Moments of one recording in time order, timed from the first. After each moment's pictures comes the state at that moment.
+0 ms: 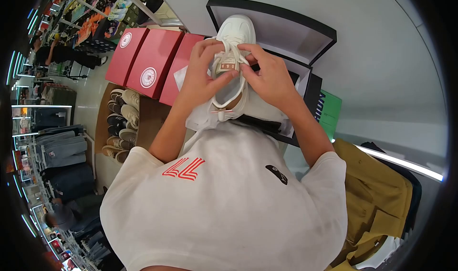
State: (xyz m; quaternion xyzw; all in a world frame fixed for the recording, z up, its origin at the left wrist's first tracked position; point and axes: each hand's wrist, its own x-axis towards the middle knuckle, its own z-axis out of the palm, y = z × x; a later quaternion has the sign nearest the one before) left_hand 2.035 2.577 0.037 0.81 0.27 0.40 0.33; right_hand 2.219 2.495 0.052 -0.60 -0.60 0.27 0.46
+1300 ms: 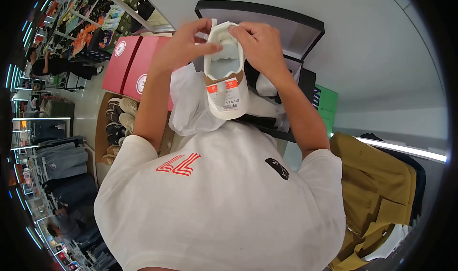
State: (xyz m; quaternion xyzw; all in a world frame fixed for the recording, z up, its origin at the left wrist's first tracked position) left_hand 2.053 2.651 0.083 0.82 0.28 0.17 0.47; right_hand 2.234 2.540 0.060 -0.62 -0.54 0.21 0.54
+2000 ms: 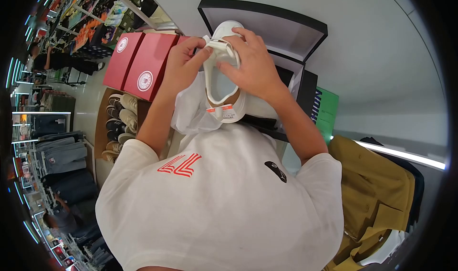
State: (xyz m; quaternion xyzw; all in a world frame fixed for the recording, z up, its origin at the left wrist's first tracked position) left_hand 2.029 2.605 0.054 0.74 0.33 0.34 0.47; right_hand 2.215 2.512 0.043 -0.60 -0.66 0.15 0.42
